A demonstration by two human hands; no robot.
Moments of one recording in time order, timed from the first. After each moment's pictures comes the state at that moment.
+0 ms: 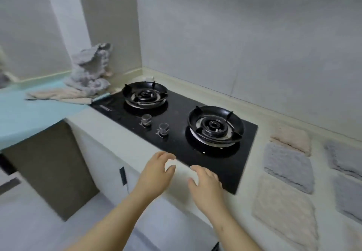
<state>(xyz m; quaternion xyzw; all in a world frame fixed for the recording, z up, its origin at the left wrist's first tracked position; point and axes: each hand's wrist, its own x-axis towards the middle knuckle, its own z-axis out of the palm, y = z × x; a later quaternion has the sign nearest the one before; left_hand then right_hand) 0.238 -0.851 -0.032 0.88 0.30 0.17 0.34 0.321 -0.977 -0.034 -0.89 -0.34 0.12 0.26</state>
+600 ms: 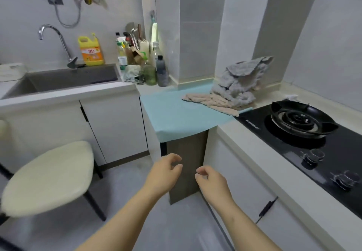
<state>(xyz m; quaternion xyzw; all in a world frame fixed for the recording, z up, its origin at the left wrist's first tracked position) -0.095 -0.602 -0.017 0.74 0.55 0.21 0.33 0.041 -0.658 -0.035 -0.75 -0.48 0.32 0.32</state>
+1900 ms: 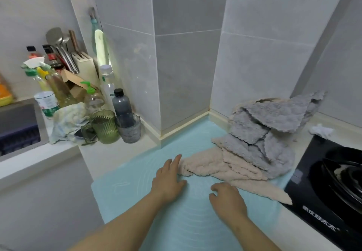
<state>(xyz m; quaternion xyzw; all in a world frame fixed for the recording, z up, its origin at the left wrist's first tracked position) 0.033 -0.118 -0.073 0.85 0.44 0.04 0.29 0.160 -0.246 -0.075 -0.88 -0.40 0.21 0.14</state>
